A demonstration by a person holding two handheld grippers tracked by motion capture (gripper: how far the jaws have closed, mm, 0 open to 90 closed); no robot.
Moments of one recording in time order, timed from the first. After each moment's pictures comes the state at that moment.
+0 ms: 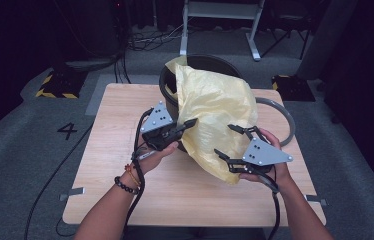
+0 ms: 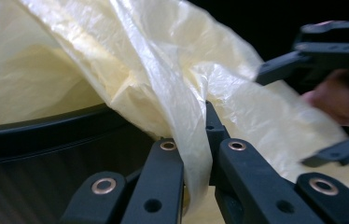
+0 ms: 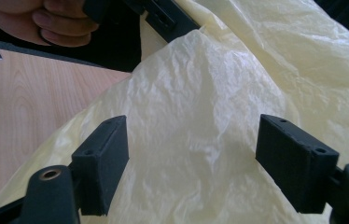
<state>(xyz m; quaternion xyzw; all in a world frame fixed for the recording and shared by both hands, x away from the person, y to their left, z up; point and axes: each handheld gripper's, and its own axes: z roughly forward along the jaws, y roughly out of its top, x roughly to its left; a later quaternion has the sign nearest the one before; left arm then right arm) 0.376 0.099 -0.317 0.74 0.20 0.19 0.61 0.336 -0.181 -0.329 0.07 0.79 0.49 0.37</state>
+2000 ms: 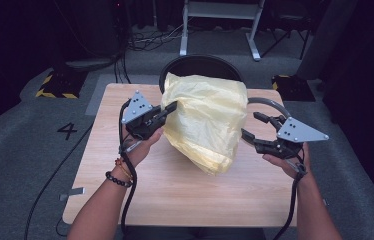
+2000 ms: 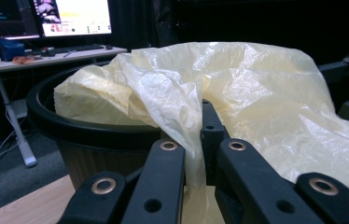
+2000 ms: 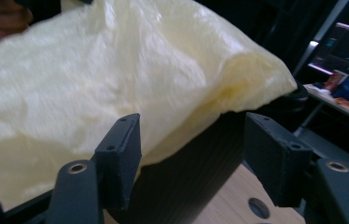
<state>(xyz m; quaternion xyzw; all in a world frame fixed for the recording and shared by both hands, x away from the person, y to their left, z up) 0.391 0.134 -0.308 0.69 0.28 0.26 0.62 0.370 -0.248 -0.319 0.16 0.76 0.54 0.34</state>
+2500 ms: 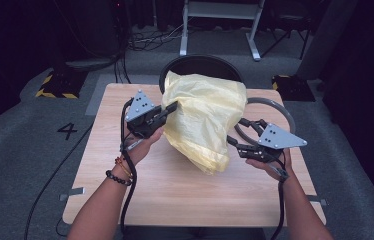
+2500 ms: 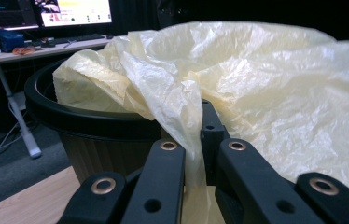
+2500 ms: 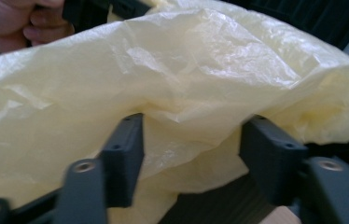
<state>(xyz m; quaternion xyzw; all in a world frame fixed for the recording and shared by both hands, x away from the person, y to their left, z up) 0.398 0.132 -0.312 0.71 0.28 0.26 0.59 0.370 -0.211 -0.336 0.12 0.75 0.56 0.32</state>
